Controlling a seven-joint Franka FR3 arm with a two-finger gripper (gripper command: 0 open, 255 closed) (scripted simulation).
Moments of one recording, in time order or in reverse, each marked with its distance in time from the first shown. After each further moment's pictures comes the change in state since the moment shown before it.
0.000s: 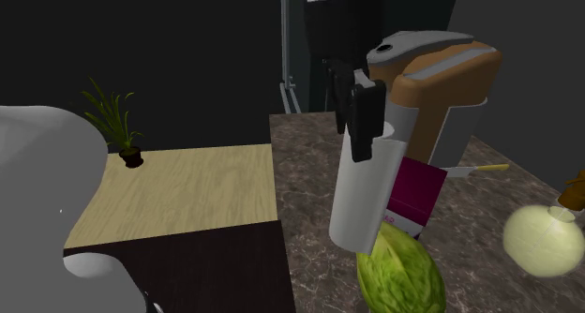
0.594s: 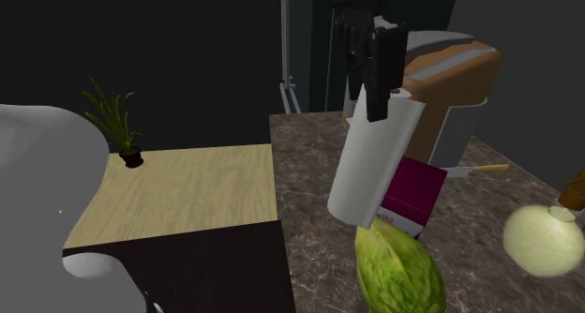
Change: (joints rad) arm -0.012 0.075 0.017 0.154 -0.008 -0.077 0.025
